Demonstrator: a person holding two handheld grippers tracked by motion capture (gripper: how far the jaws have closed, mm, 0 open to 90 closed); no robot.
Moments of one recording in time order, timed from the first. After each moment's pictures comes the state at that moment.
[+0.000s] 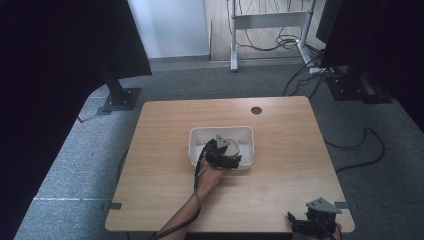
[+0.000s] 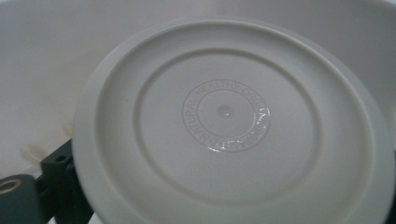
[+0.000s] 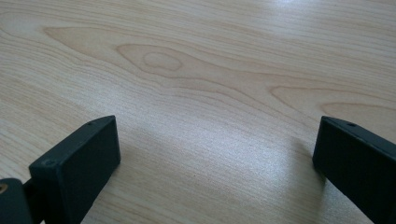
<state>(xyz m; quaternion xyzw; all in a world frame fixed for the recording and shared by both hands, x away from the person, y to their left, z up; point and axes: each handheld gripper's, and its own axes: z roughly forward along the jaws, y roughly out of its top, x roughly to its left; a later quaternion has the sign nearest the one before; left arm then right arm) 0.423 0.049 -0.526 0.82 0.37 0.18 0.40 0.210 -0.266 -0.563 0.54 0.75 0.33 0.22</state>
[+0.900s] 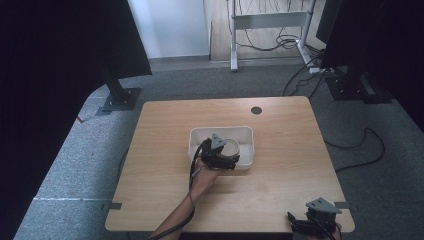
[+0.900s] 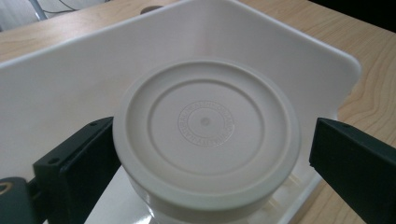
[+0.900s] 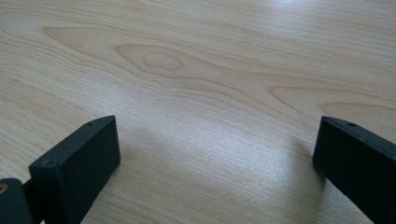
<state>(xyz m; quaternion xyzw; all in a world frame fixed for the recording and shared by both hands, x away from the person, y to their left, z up) 0.409 0.064 -0.501 0.81 0.35 0.18 0.44 0.210 -0.266 -0.563 0.54 0.75 0.33 0.22</state>
